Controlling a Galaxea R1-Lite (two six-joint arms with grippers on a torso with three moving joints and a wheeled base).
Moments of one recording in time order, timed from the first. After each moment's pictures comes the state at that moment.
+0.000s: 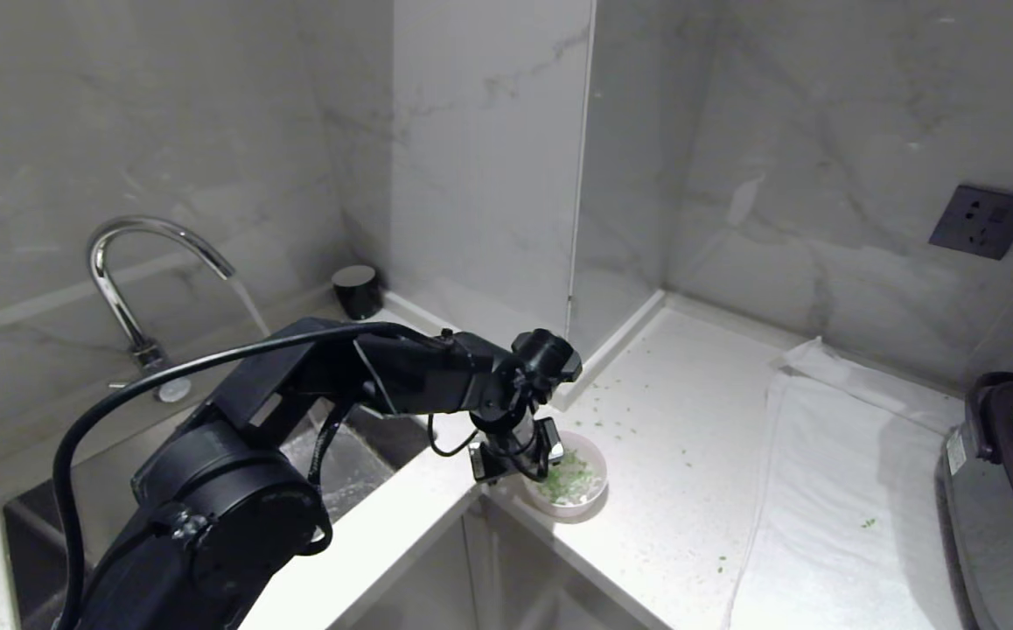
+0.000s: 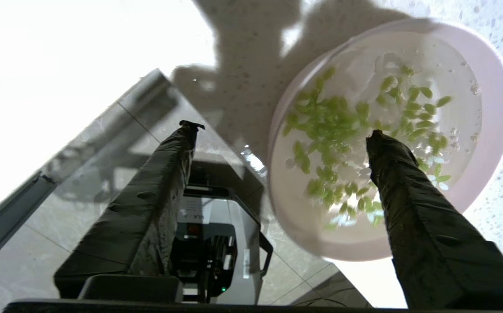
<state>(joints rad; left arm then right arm) -0.72 2.49 -1.94 0.57 0.11 -0.85 0.00 0.00 0.00 0.01 0.03 -0.04</state>
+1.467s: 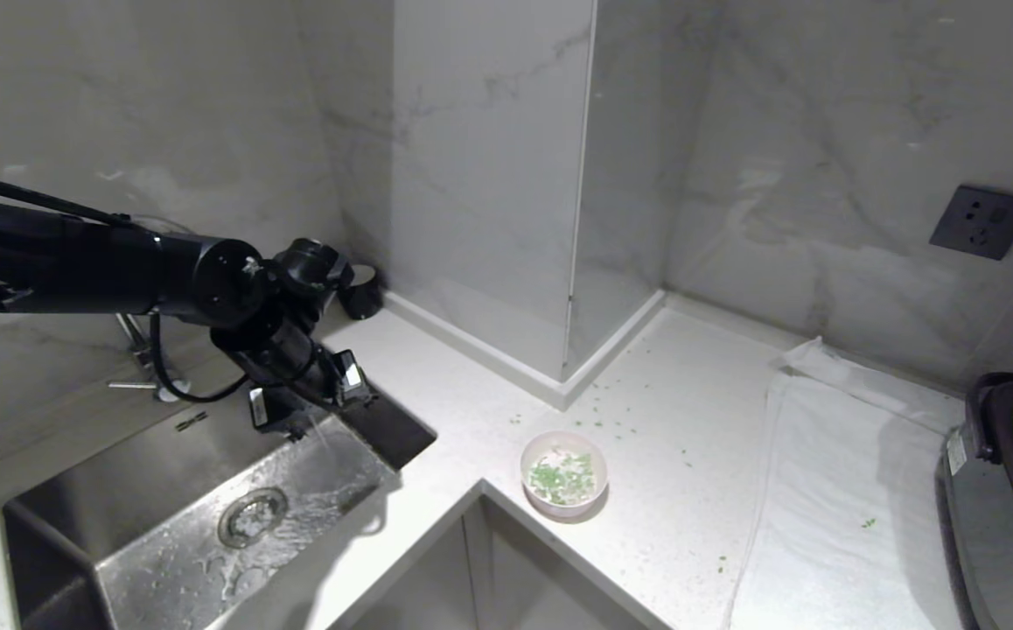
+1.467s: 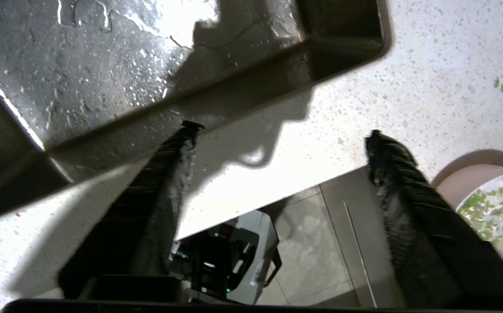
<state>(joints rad) -0.28 2.02 -1.51 0.61 0.09 -0.69 0.00 0.00 0.00 0.01 0.03 -0.04</state>
